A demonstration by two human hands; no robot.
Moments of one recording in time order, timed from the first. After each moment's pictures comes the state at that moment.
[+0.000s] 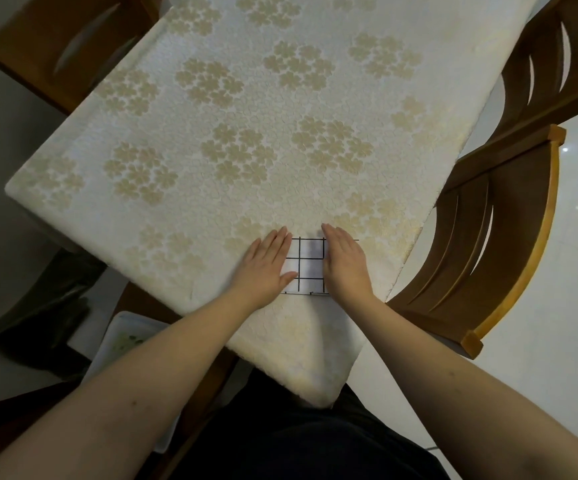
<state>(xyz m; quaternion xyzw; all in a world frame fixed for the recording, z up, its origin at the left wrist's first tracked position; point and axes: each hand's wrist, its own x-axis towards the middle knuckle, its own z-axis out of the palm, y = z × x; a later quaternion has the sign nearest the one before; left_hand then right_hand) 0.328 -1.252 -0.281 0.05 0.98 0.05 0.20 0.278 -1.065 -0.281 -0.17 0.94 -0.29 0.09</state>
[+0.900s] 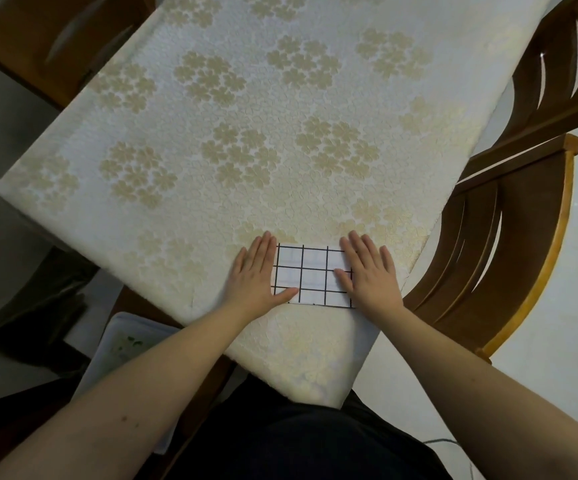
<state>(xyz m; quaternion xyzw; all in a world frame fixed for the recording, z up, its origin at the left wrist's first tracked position) 0.337 -1.269 -0.297 -0.01 0.98 0.08 0.20 0.267 -1.019 -0.303 -0.22 0.96 -0.11 0.14</state>
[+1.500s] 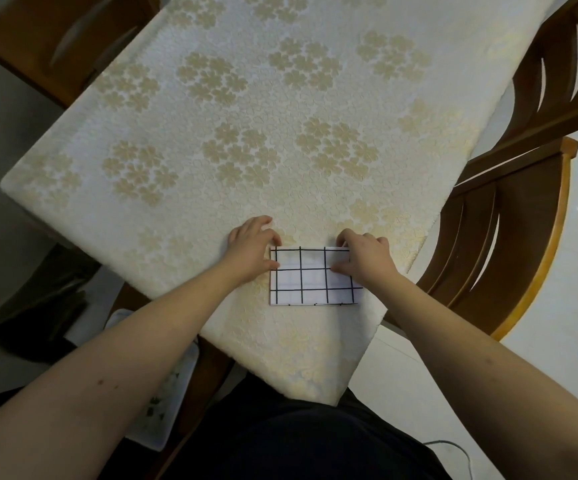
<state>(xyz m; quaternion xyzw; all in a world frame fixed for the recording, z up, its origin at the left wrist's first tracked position) 0.281 -1.288 -0.266 -0.04 0.96 0.20 0.20 0.220 -1.044 -0.258 -0.17 0.94 -0.15 0.25</state>
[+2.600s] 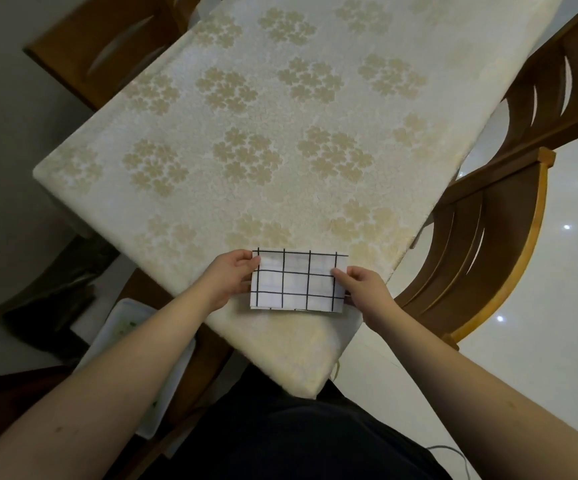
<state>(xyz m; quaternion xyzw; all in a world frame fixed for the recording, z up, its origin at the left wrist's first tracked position) 0.357 -1.265 -0.230 -0.37 0.62 0.67 0.17 0.292 -1.003 -0.243 0.11 0.72 -0.56 0.38</state>
